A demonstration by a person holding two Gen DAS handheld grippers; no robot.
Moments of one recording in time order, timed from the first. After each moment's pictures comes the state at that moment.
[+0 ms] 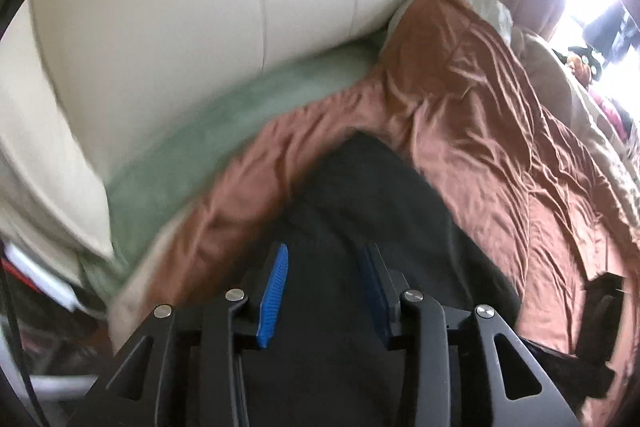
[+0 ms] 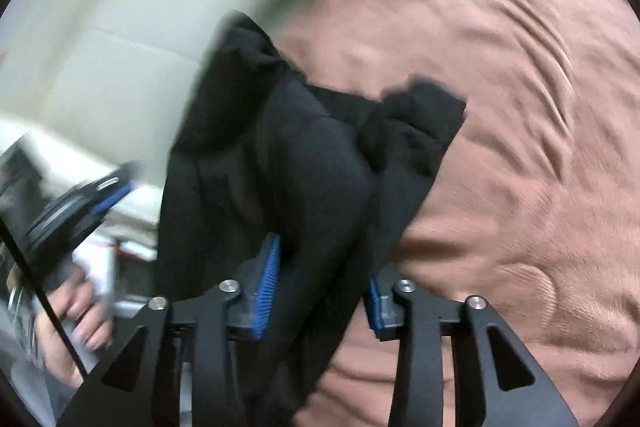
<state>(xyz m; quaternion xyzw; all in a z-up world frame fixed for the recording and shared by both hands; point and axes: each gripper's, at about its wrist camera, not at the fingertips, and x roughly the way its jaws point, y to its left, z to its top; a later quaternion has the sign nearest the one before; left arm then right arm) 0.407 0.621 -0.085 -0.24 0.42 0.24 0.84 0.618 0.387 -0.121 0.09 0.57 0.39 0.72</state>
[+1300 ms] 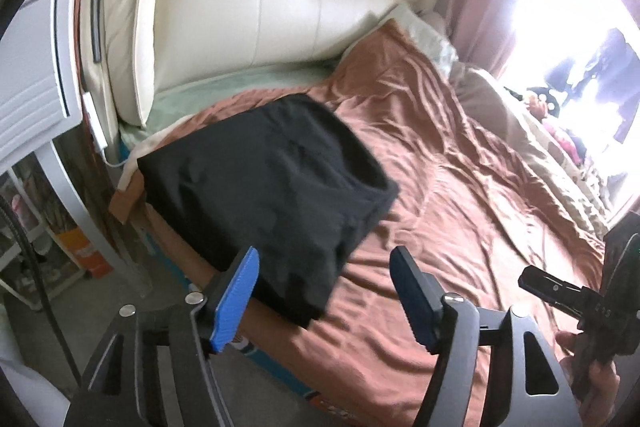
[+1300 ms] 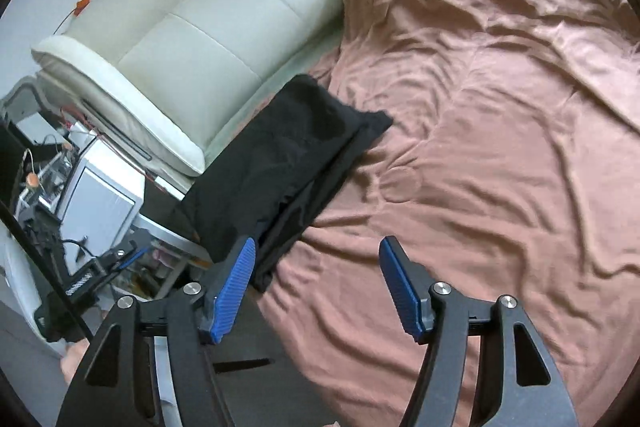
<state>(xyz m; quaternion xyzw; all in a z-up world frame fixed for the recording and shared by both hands) 0.228 0.392 -0.027 -0.27 0.31 0.23 0.88 0.467 0.222 -0.003 0.02 0.44 0.44 0.79</state>
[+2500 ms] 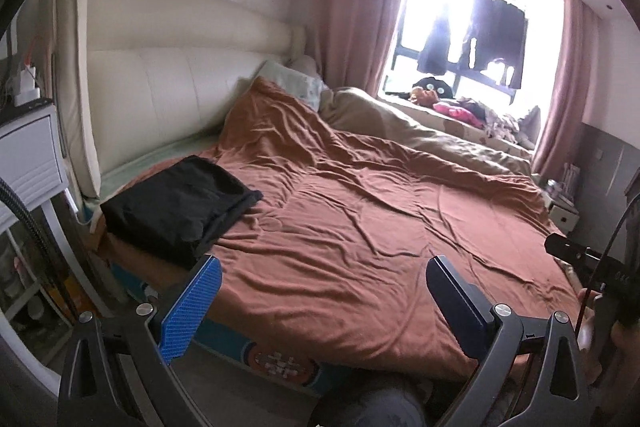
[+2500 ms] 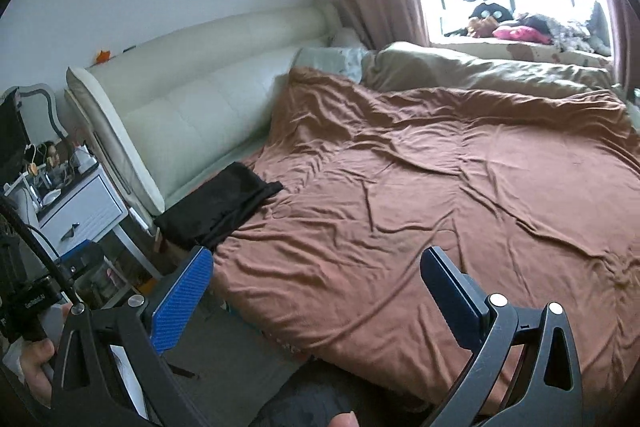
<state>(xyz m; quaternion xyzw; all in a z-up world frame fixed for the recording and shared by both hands) 0.107 0.149 0.050 -0.13 0.22 0.11 0.96 0.191 -0.058 0.076 0.03 0.25 0.31 0.92</state>
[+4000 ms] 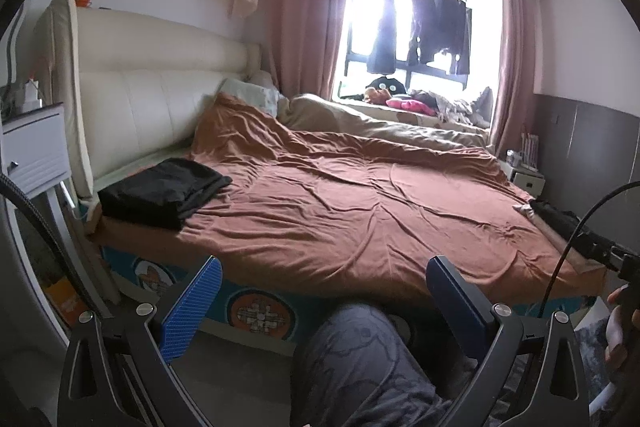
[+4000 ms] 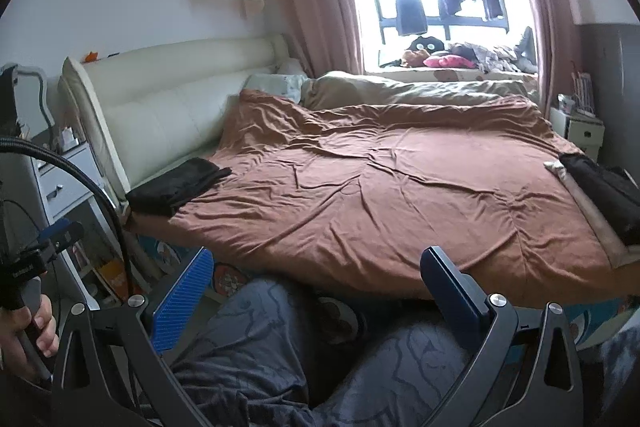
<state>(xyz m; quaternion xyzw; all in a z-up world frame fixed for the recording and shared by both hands) -0.027 0.053 0.003 -0.08 0.19 0.05 0.98 -0.001 -0.162 0.015 0.02 0.19 0.22 0.96</state>
